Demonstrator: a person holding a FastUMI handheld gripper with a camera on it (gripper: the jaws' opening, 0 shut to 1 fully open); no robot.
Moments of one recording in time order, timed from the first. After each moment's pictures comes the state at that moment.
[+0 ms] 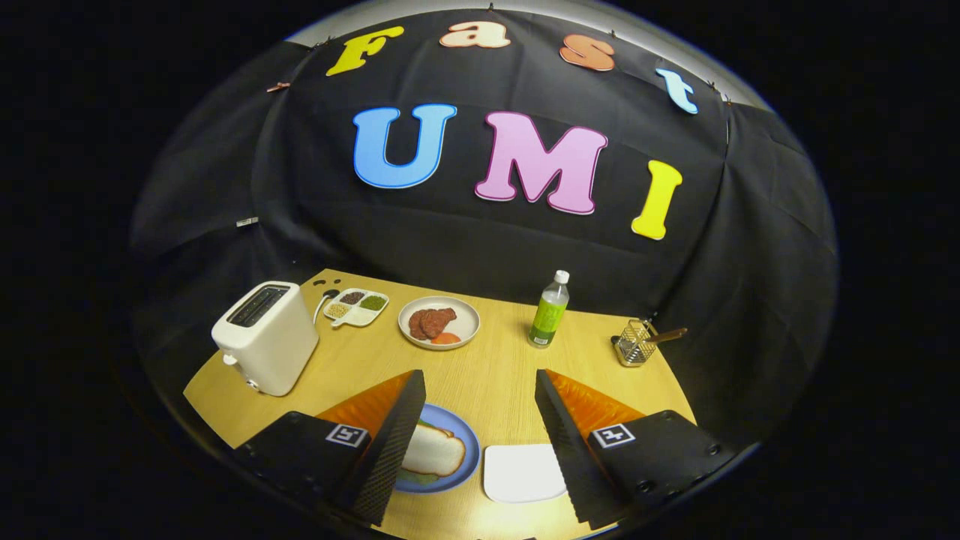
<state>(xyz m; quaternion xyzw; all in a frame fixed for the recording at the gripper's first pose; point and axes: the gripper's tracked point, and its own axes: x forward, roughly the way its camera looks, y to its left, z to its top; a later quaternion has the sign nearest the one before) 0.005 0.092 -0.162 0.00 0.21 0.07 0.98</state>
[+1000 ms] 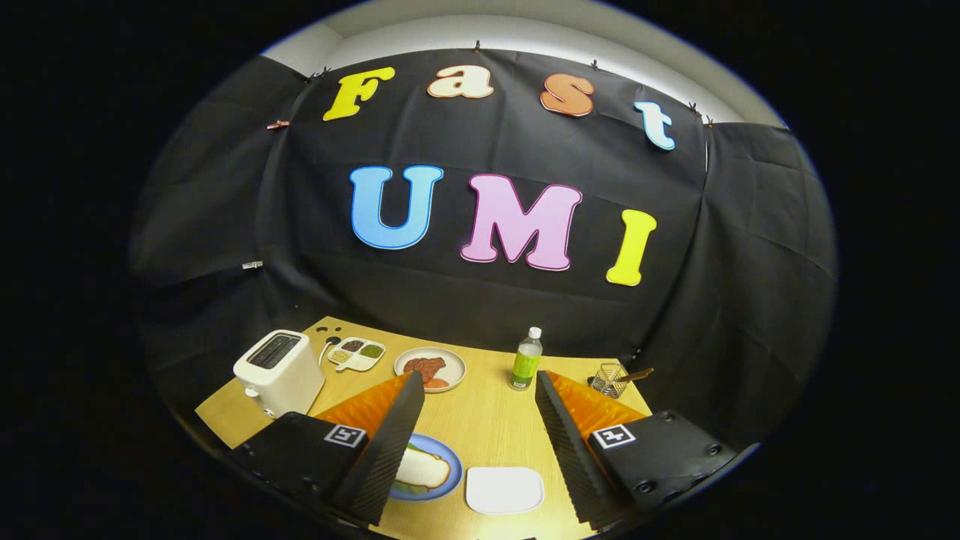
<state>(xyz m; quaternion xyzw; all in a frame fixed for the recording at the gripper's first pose) -0.022 0.050 -0.080 0.01 0.13 0.05 0.99</state>
